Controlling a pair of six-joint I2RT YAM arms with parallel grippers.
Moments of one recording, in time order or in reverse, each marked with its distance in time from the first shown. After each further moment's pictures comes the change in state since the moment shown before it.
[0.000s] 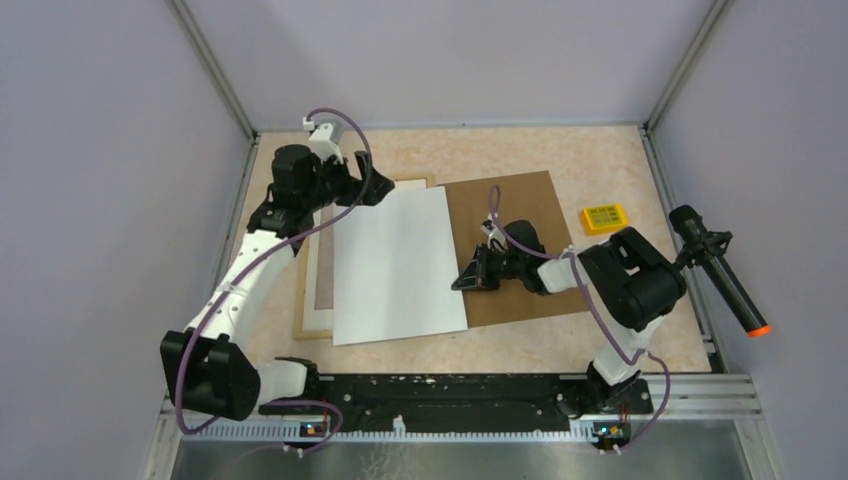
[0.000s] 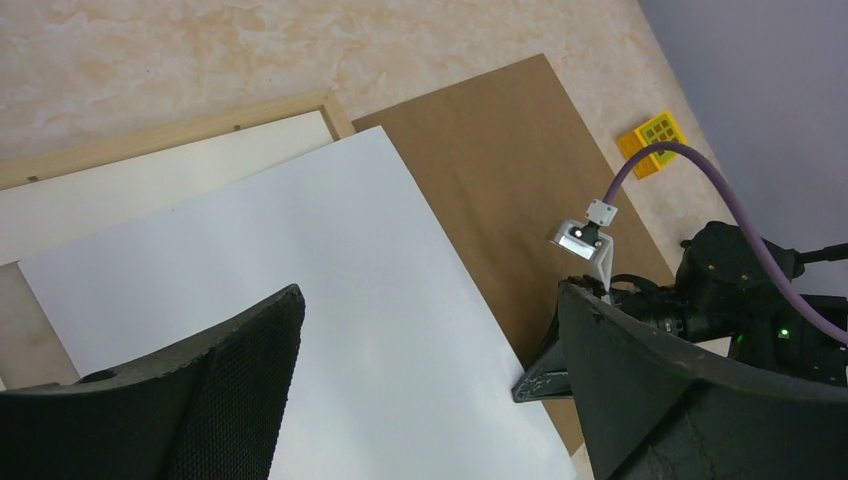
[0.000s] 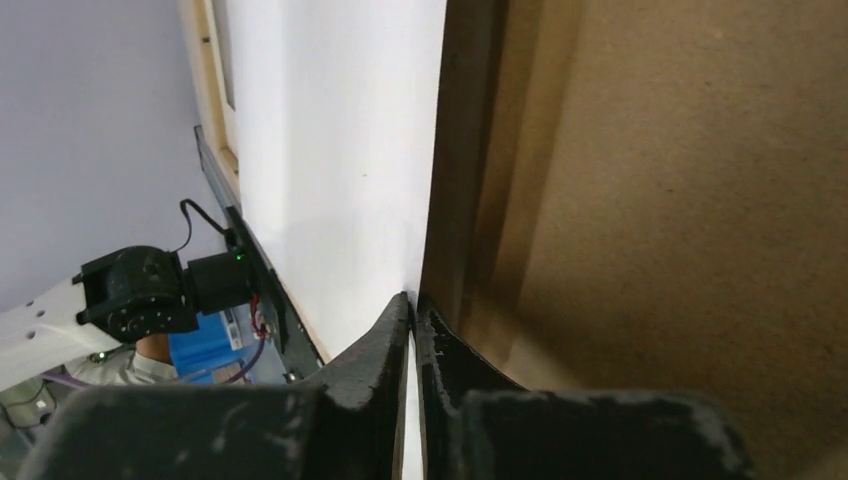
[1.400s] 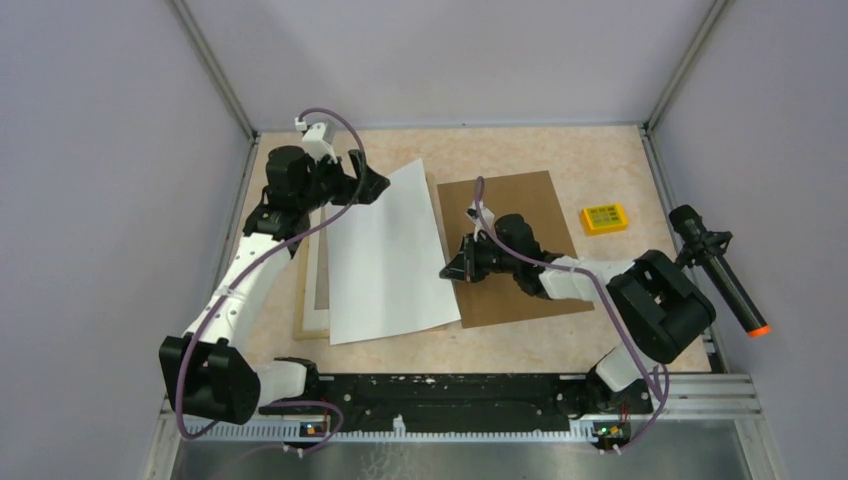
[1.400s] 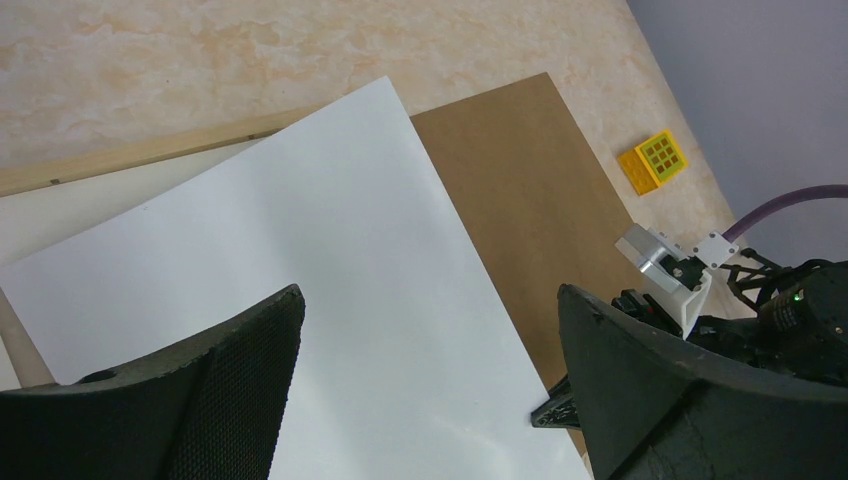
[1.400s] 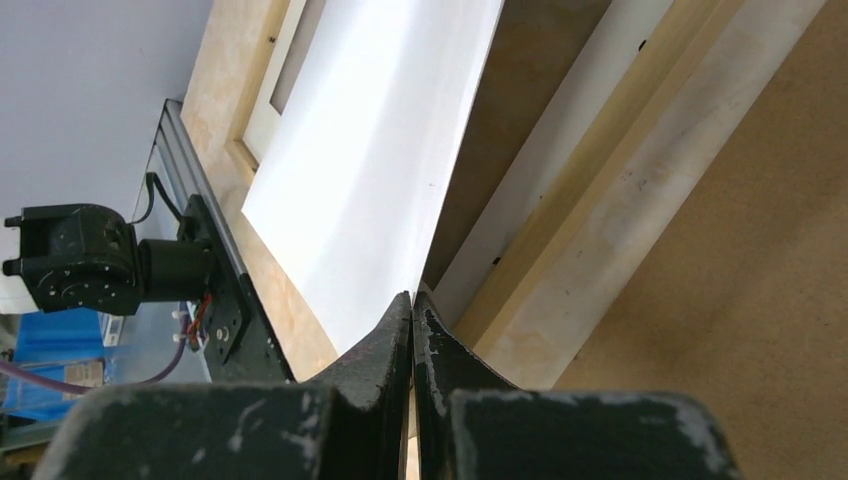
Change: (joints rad) left arm 0.026 -0.019 -0.021 0.023 -0.002 -0.014; right arm 0.134 -0.201 0.025 -0.005 0.150 -0.207
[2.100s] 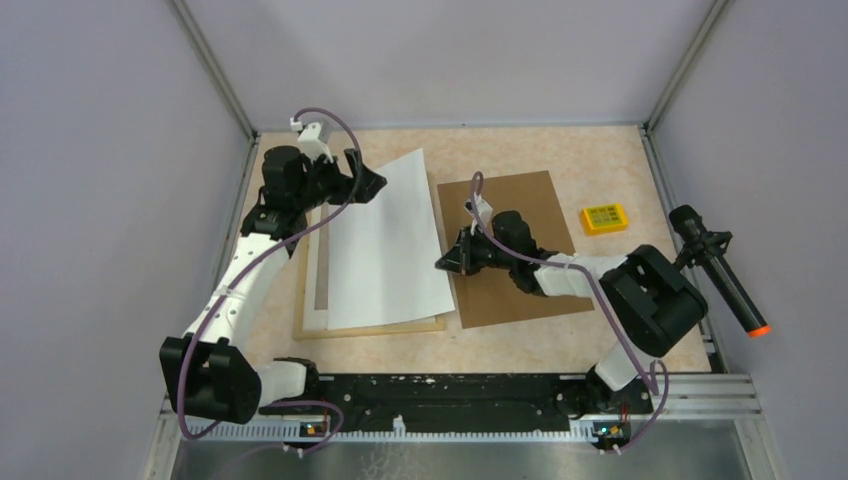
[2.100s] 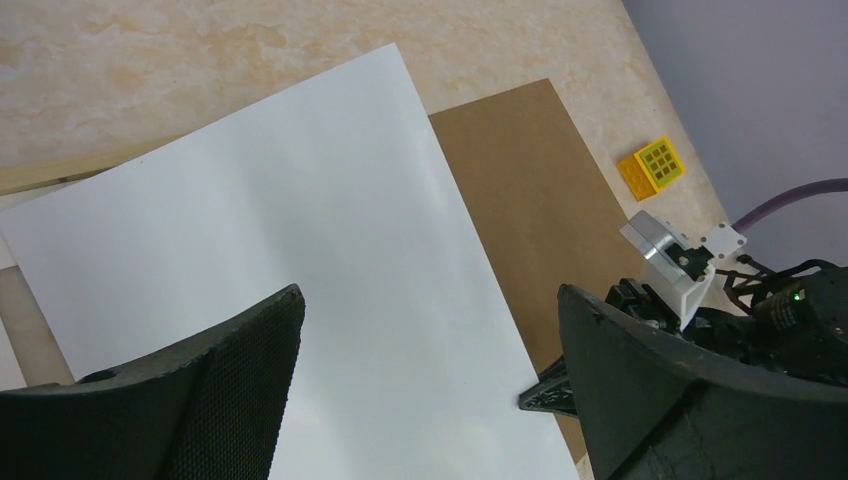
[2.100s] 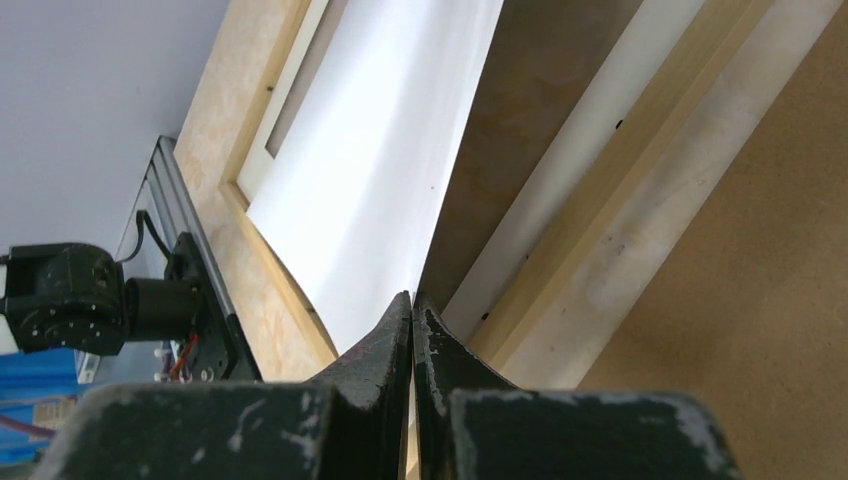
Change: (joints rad) left arm 0.026 0.000 -0.003 0.006 0.017 -0.009; right arm 0.007 0.015 0.020 0.064 0.054 -0.018
